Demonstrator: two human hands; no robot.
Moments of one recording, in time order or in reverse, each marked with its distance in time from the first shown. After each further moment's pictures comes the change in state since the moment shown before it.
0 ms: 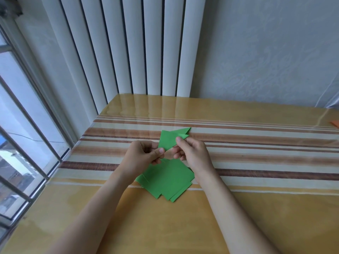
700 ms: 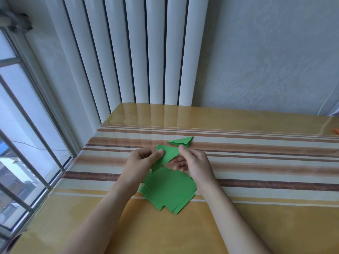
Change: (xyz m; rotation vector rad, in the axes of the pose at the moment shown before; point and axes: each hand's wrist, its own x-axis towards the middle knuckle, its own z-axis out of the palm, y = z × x) left_hand -0.002 0.009 0.001 -0.166 0.098 -0.071; right_hand -0.003 -0.006 0.005 0.105 -0.072 0.019
